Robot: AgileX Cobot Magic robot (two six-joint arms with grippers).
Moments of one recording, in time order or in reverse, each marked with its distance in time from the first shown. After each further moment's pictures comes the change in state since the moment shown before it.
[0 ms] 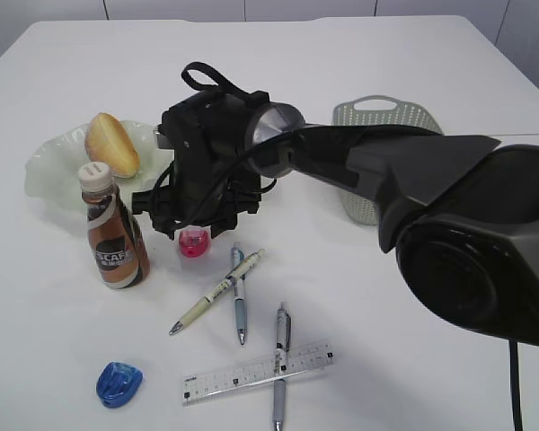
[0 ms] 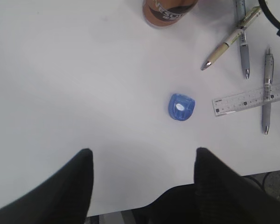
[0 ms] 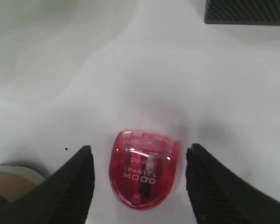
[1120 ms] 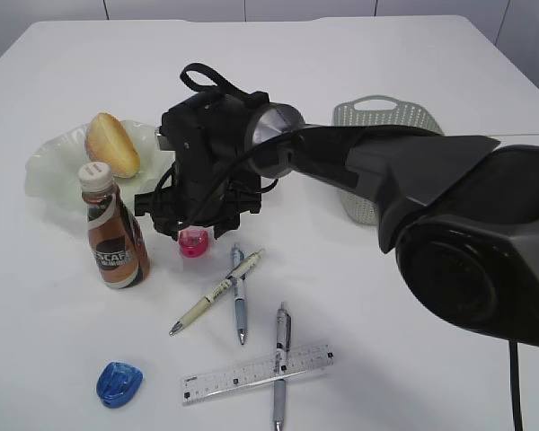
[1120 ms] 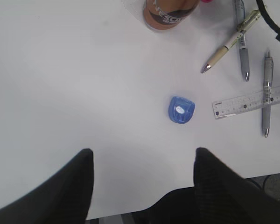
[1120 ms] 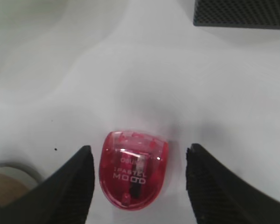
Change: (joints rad) left arm 0.000 0.000 0.000 0.000 -0.009 0.000; right arm 0.000 0.000 0.000 -0.021 0.014 0.002
